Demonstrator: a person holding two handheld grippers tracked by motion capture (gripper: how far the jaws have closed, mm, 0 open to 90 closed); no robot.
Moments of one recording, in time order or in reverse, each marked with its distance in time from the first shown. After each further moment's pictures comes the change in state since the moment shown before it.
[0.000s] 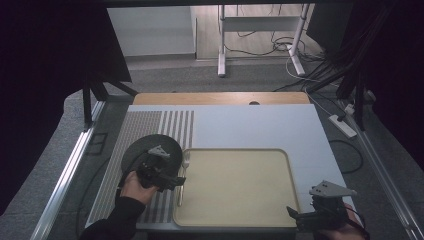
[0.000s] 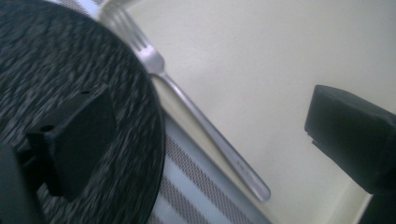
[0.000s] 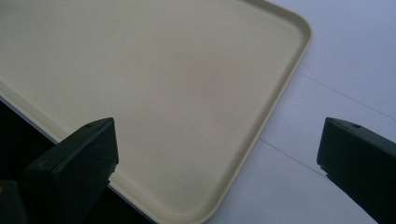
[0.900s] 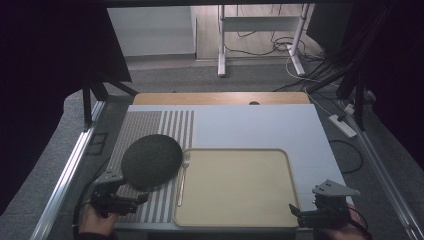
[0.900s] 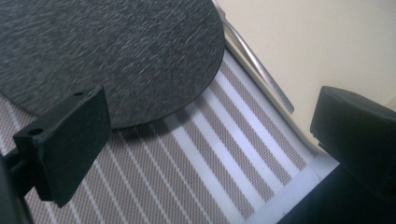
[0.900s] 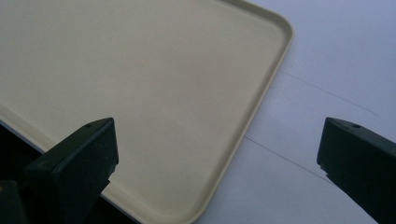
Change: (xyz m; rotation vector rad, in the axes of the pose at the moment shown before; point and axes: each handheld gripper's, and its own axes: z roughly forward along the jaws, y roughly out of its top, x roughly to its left) left arm 0.000 -0.093 -0.070 -0.145 0.161 -0.112; right arm -0.004 -0.001 -0.002 -0.013 -0.045 0.032
